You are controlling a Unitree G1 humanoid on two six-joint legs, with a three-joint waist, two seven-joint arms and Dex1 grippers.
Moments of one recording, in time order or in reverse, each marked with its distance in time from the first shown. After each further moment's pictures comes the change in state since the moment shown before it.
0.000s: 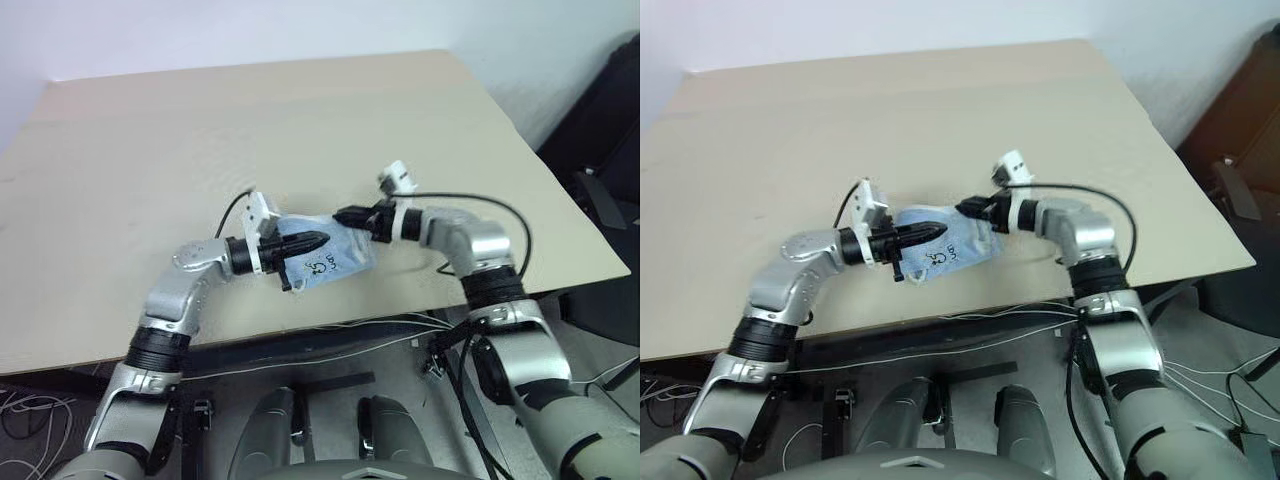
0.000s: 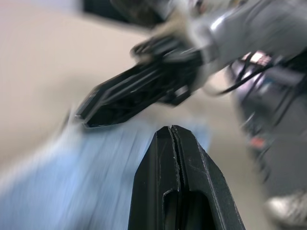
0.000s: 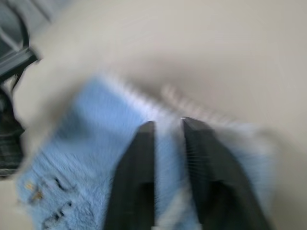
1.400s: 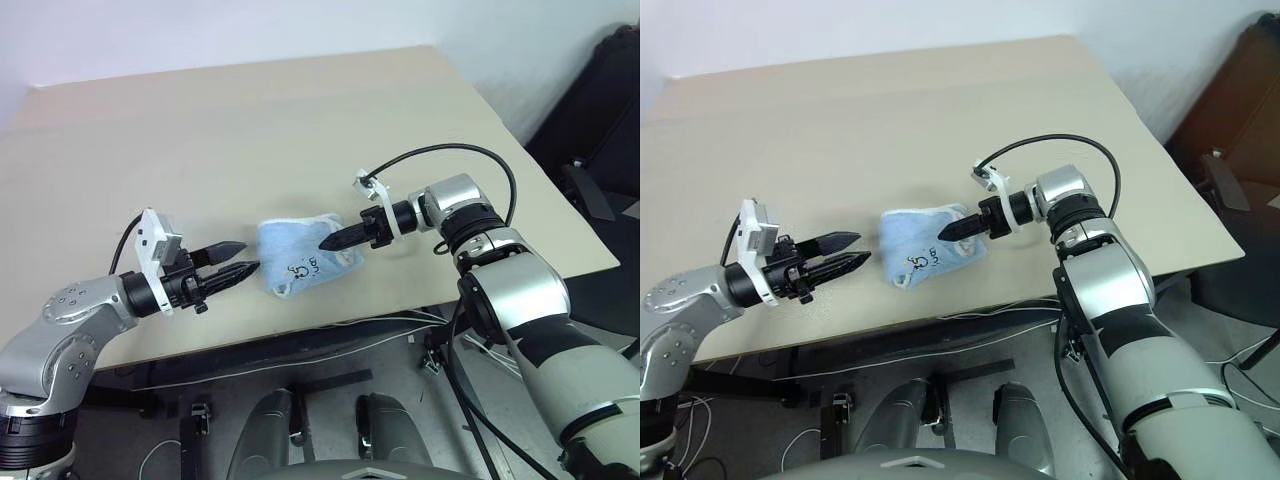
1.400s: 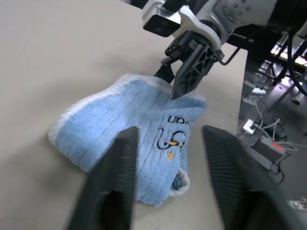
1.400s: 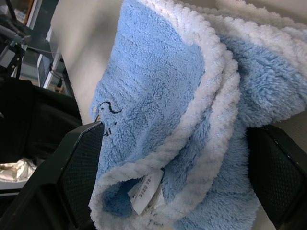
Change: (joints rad) left arm 0.407 0.289 0.330 -0.393 -0.242 0.200 0.113; right arm -0.400 0.057 0.223 0.681 -0.266 0.128 0.494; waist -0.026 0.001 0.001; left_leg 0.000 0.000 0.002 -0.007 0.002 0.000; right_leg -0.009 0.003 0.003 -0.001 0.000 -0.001
